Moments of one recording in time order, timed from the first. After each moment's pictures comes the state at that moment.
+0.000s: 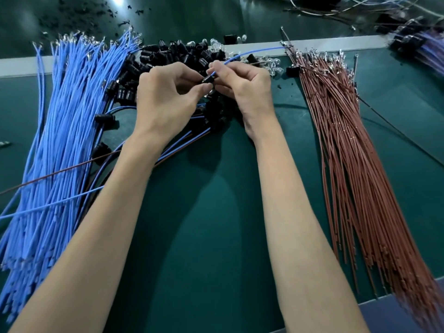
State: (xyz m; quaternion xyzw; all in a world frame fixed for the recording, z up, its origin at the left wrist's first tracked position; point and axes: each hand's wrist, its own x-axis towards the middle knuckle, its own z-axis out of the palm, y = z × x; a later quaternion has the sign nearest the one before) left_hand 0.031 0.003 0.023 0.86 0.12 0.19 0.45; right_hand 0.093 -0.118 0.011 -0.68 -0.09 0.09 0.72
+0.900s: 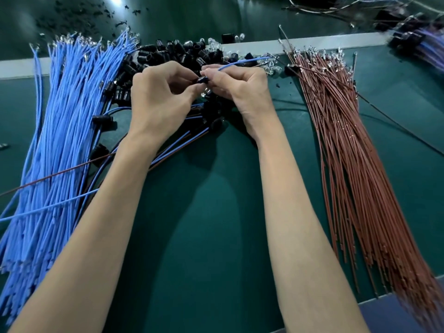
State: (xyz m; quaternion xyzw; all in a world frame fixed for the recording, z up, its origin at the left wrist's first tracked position) left_hand 0.032 0.007 0.020 0.86 0.11 0.20 0.44; right_hand 0.095 -0.122 0.009 -0.66 -0.10 0.11 0.74
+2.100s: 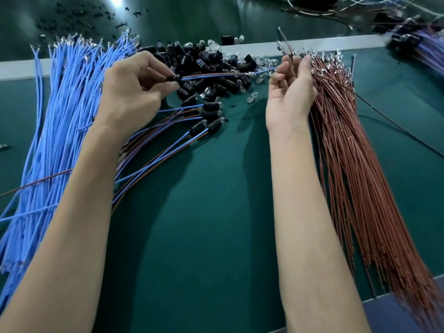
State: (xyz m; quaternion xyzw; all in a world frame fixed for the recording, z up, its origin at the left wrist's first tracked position) left_hand 0.024 0.041 0.029 0.87 0.12 0.16 0.46; right_hand 0.112 -0.155 0.020 -0.27 0.17 -0.04 0.95
